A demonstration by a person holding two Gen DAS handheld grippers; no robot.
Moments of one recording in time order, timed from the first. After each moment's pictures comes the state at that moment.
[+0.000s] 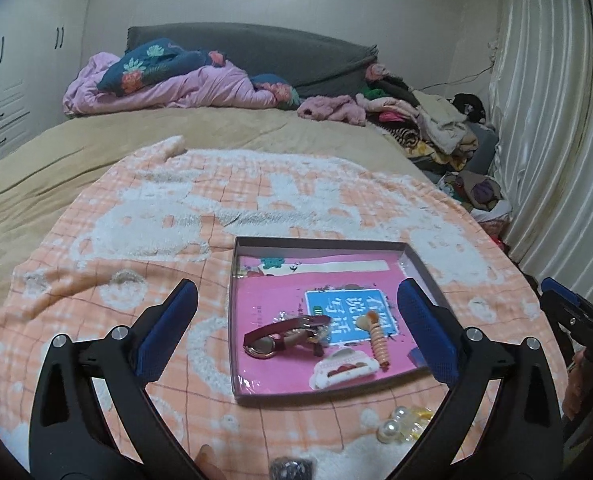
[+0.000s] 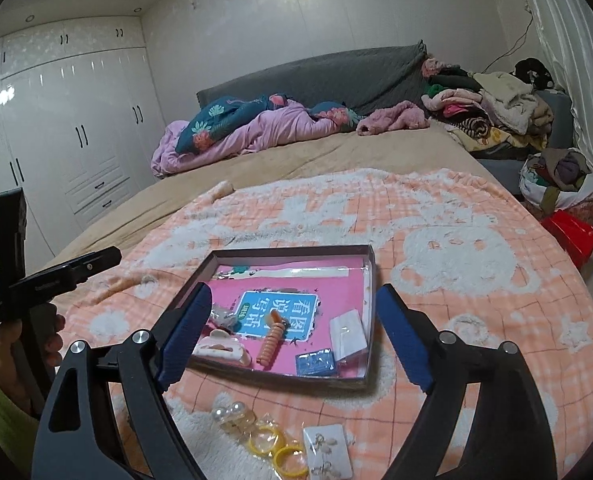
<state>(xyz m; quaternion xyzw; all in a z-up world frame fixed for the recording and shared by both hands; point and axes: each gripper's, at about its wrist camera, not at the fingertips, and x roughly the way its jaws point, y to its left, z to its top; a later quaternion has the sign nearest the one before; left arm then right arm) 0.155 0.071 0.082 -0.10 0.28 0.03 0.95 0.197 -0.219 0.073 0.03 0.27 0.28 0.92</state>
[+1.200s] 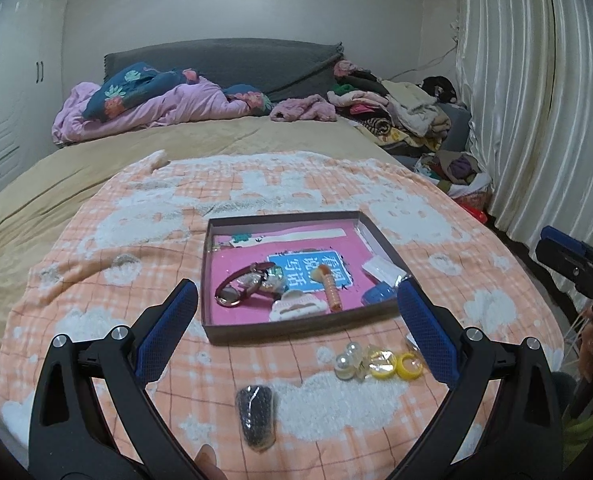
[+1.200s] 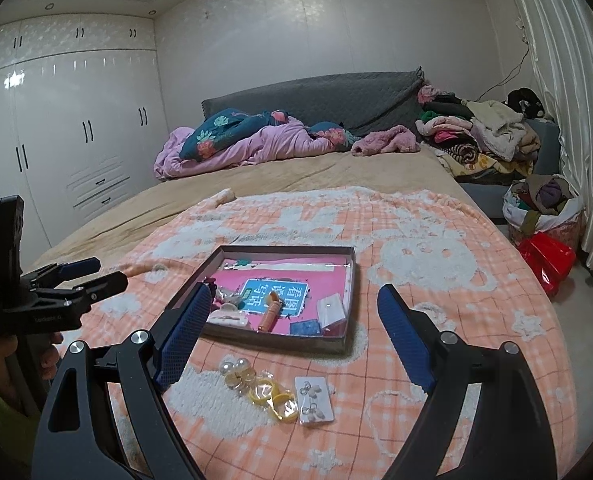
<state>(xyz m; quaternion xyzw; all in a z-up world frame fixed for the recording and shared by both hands) 0.077 0.003 0.085 -0.04 0.28 0.01 0.96 0.114 -0.253 0.100 0.00 0.24 0.27 0.93</state>
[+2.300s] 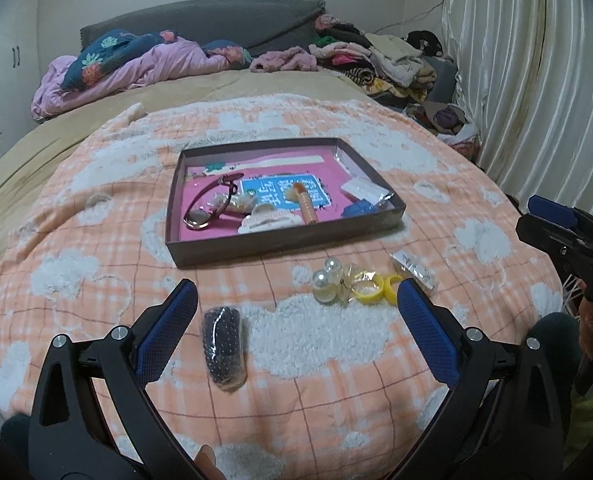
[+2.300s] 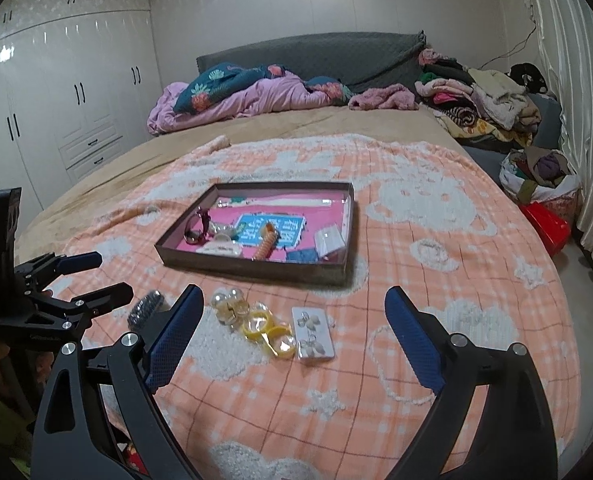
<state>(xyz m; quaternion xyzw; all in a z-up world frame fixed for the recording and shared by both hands) 0.062 -0.022 0.024 -0.03 0.36 -0.03 0.93 0.099 -0.247 0.048 -0.03 0.32 0.25 0.91</state>
